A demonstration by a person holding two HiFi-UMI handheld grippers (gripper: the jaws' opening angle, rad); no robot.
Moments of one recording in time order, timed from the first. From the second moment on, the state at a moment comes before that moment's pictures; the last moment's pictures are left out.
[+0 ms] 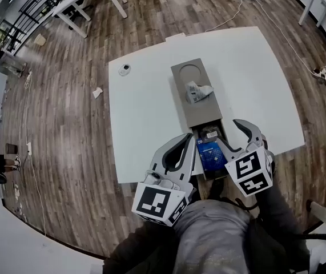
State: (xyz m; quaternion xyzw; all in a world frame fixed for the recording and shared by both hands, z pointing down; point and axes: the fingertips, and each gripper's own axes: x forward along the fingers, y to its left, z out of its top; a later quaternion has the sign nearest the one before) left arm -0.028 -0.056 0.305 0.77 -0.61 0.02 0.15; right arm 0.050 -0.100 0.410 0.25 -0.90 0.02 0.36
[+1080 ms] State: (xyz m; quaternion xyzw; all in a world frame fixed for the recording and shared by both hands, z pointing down) left arm -0.100 -0.090 0.355 0.76 -0.61 0.01 0.22; right arm 0.003 -0.076 0.504 0.12 -0.83 0.03 0.55
